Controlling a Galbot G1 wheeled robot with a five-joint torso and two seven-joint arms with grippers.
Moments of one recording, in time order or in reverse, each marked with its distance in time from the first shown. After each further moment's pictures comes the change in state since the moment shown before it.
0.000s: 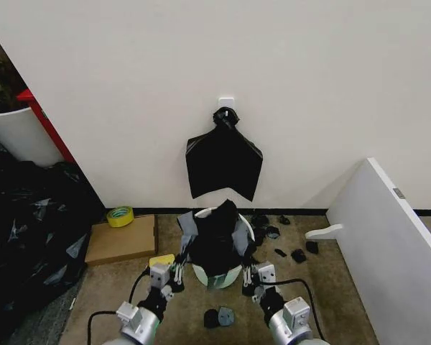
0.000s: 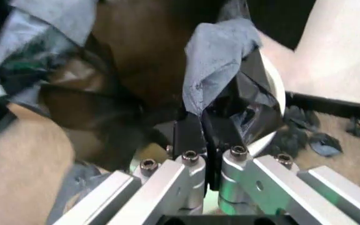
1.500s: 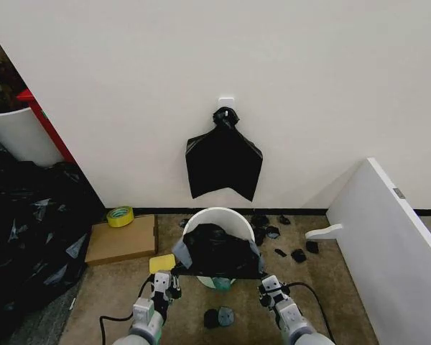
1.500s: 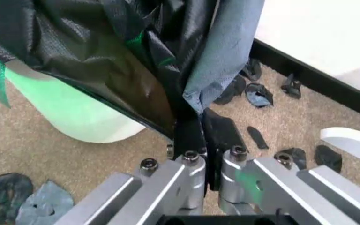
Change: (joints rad) left arm -0.152 -0.070 0.069 0.148 -0.088 0.201 -0.144; right arm 0.041 0.021 0.035 -0.242 -0.158 -0.140 -0.019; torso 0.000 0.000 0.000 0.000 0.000
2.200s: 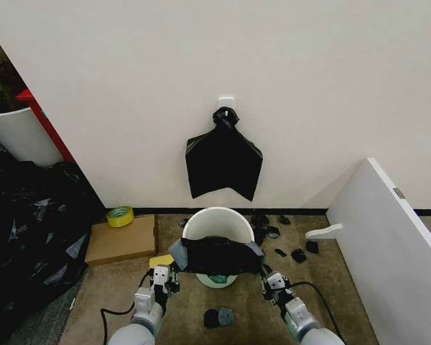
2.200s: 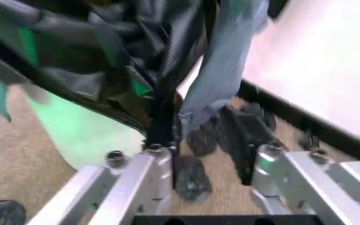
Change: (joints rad) left arm 0.041 0.057 -0.013 -0.079 -0.009 0.084 -0.061; right arm -0.029 -0.065 0.068 -0.145 -0.112 0.433 -0.238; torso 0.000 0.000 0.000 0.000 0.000
